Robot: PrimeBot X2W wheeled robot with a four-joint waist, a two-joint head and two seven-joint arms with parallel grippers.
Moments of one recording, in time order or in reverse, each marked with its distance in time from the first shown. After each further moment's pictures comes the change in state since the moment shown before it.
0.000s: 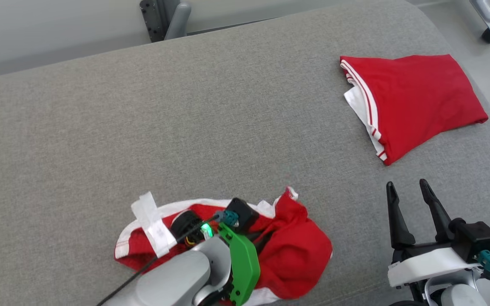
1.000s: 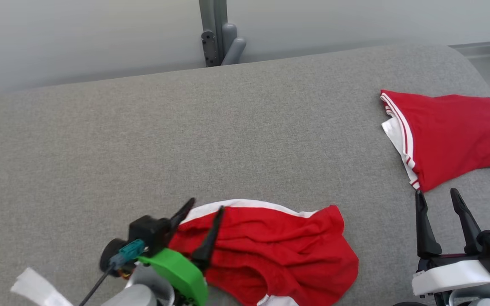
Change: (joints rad) left arm 0.282 0.221 0.254 -0.418 -0.050 0.306 -0.279; right arm 0.063 0.000 -0.087 -0.058 -0.040 0.000 0.000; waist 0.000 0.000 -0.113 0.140
